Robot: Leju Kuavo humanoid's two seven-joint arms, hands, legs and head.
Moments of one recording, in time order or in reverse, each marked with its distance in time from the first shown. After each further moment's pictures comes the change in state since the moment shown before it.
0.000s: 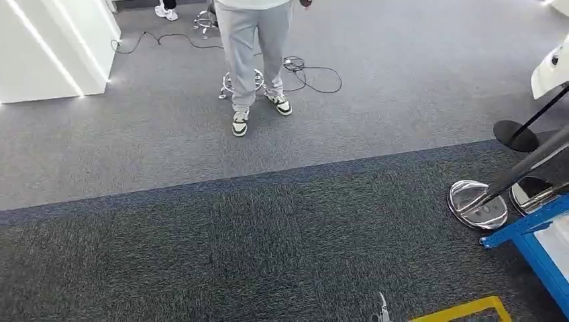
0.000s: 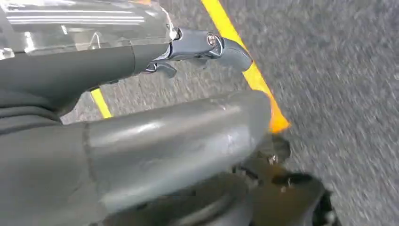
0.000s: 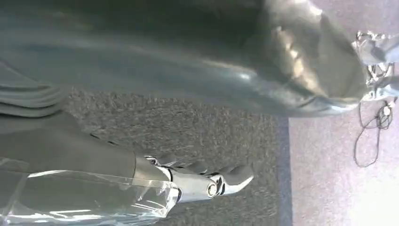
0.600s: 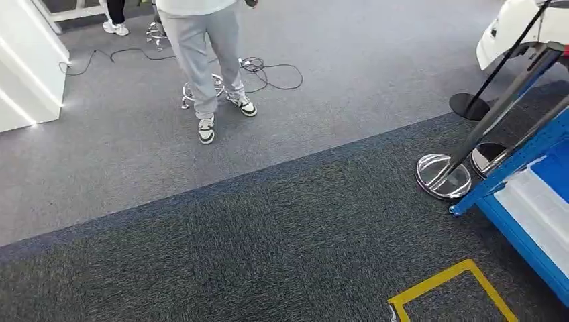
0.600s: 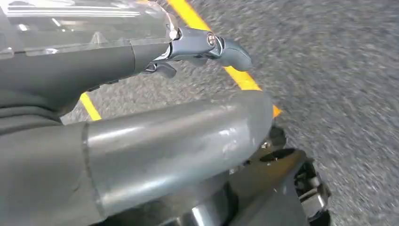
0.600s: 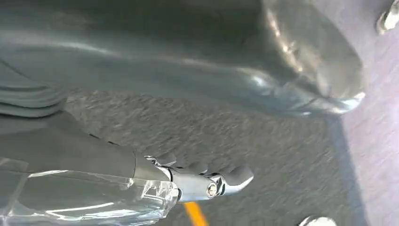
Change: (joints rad) left arm 0.000 0.001 -0.009 0.000 0.002 0.010 0.011; right arm -0.070 -0.002 -0.102 0.153 0.003 -0.018 -0.030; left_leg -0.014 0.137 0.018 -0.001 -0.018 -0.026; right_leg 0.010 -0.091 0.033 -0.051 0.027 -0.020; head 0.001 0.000
